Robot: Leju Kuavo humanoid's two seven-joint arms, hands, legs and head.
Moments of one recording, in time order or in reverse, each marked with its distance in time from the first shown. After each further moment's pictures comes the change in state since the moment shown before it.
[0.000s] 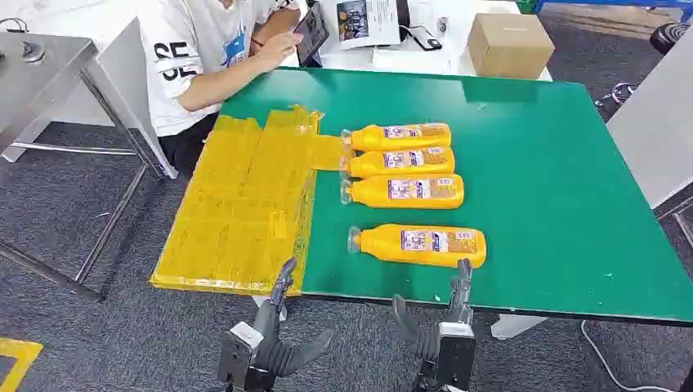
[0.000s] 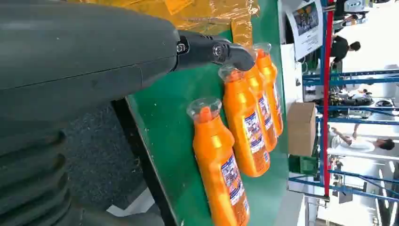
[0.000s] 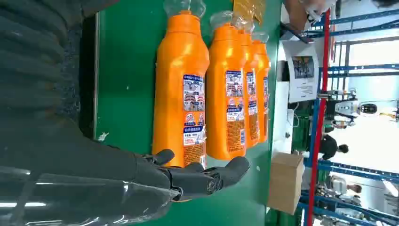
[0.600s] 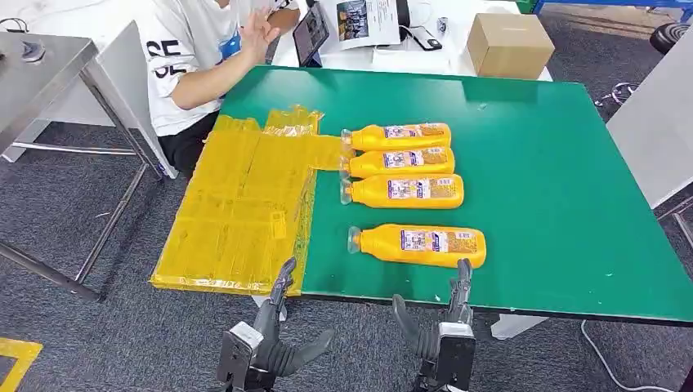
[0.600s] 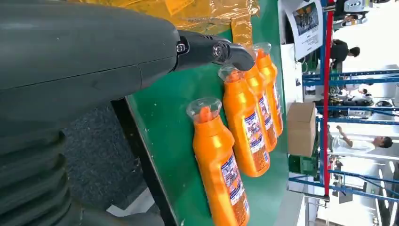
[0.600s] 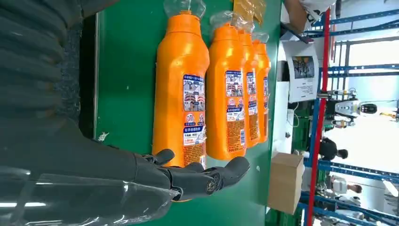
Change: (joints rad) left arm 0.000 0.000 0.000 0.000 0.000 0.000 0.000; right arm 0.000 0.000 0.000 0.000 0.000 0.000 0.000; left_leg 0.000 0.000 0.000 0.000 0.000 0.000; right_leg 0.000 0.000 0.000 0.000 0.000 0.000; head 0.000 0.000
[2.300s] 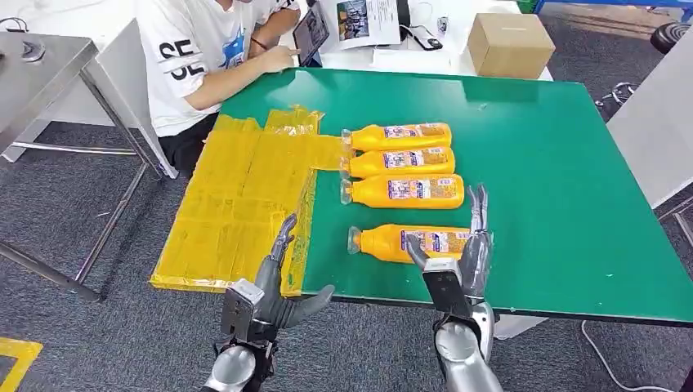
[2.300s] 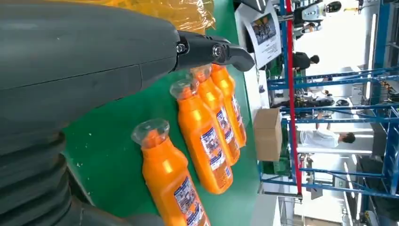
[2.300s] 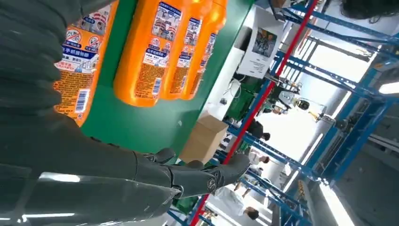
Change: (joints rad) left arm -0.194 -0.068 0.124 0.110 -0.071 -0.090 -0.045; right arm -0.293 -0.069 -0.130 0.086 0.422 -0.010 0.092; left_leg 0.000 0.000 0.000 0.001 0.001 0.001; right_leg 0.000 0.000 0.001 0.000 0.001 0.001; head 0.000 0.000
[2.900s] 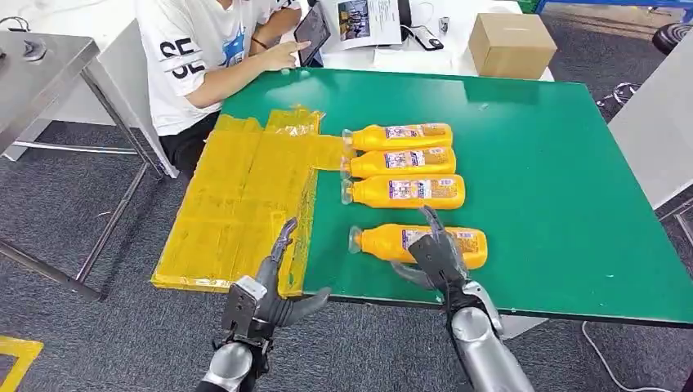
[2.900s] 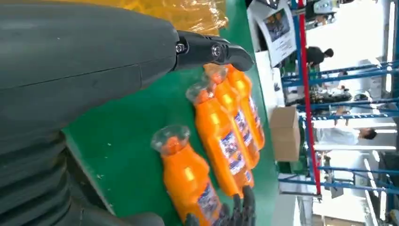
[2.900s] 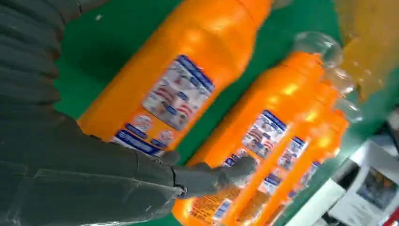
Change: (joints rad) left arm -0.025 -0.005 0.074 0.076 -0.058 -0.040 -0.007; right arm -0.149 -0.135 0.017 0.246 0.029 0.504 0.319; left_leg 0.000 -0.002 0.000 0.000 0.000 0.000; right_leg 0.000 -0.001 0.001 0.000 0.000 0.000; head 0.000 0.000
